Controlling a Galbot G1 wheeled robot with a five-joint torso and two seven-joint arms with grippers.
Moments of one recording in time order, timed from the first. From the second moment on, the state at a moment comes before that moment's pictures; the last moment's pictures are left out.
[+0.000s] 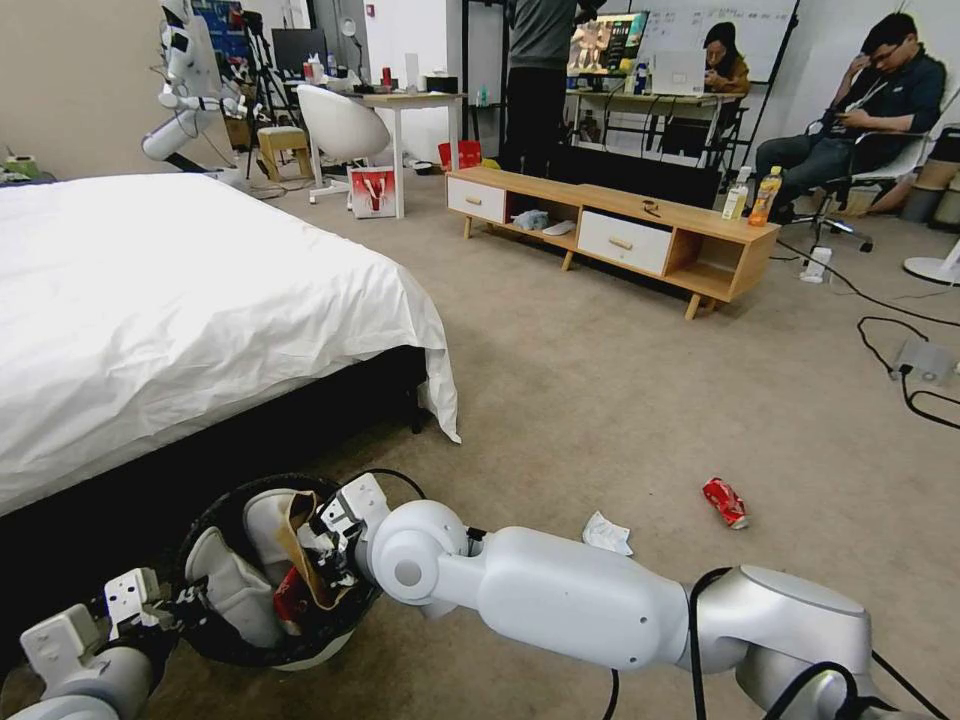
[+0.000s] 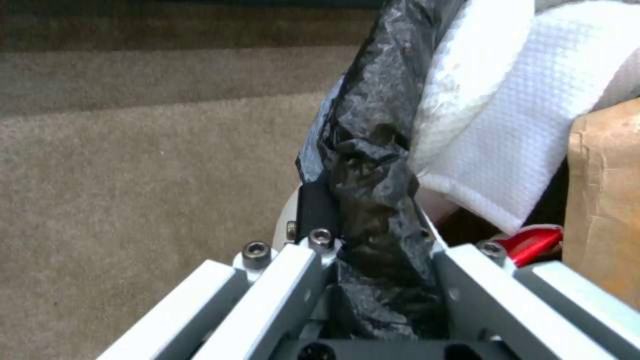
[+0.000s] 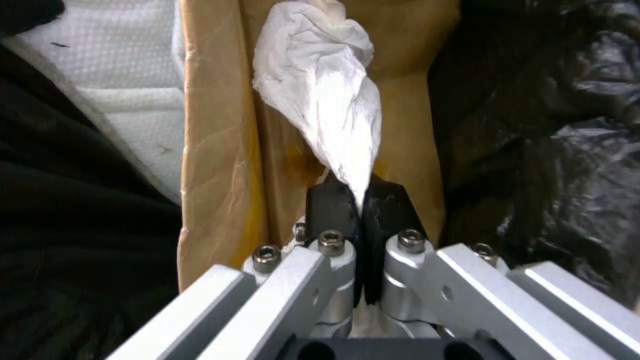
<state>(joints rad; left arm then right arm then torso) 1.53 -1.33 -0.93 -2.18 -0.83 0.74 -0.33 -0.19 1.39 -0.81 1.64 1.47 -0.74 0.72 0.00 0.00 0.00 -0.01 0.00</state>
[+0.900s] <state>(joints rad) 1.53 -1.33 -0.94 -2.17 -0.82 0.74 -0.33 -0.17 1.38 -0.76 1.72 1.50 -0.74 0.76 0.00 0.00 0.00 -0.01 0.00</state>
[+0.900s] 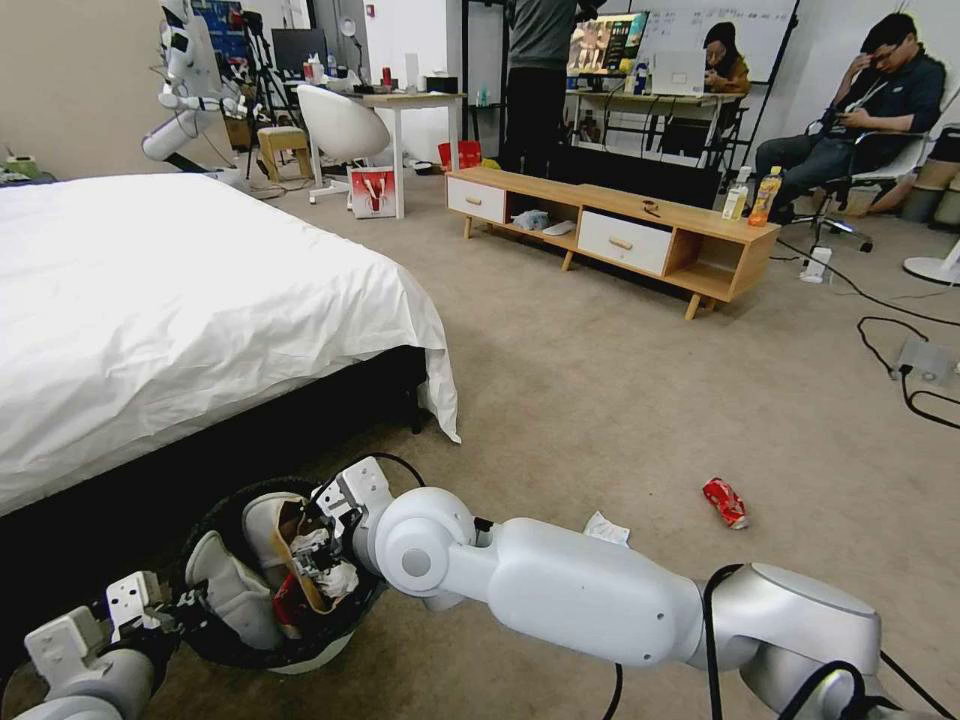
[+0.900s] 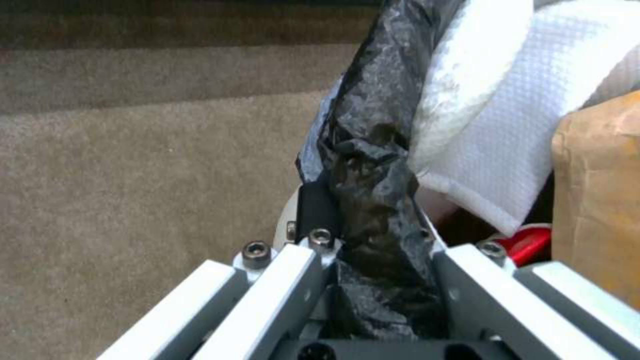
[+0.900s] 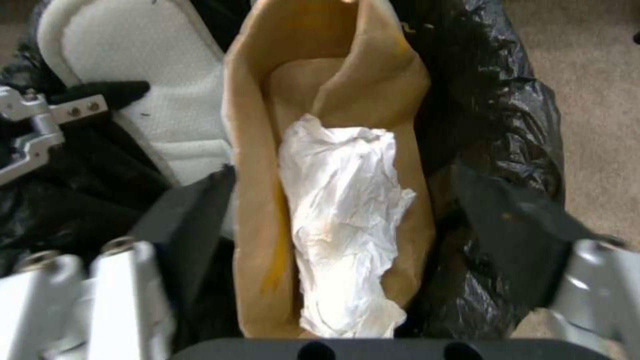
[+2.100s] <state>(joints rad) 1.55 -1.31 -0.98 -2.14 -0.83 0.74 -0.32 -0.27 1.01 -0.29 2.19 1.51 -0.62 0.65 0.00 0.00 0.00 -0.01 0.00</state>
